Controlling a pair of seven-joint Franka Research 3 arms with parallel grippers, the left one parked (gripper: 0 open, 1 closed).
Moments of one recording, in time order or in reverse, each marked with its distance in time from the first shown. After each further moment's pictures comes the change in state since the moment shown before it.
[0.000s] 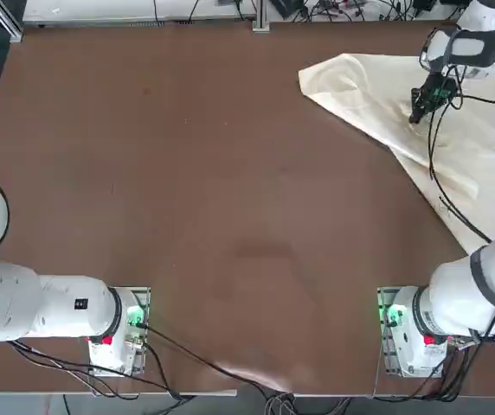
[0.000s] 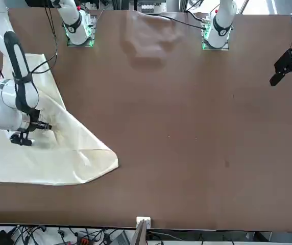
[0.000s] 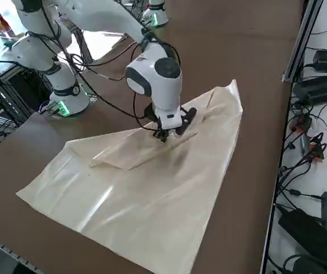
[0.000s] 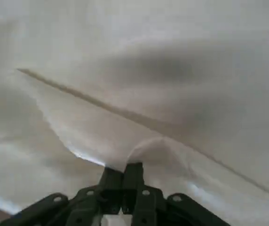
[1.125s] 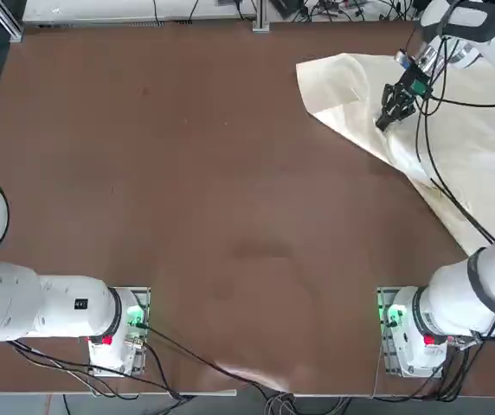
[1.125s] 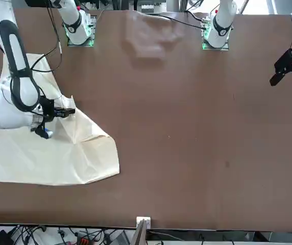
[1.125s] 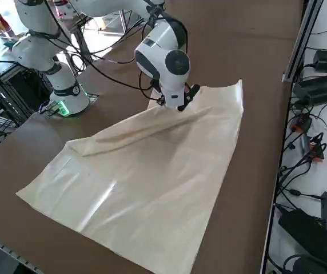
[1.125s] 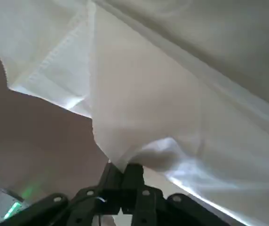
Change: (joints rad) arm 0.087 -0.040 0.047 0.000 0.353 -0.302 0.064
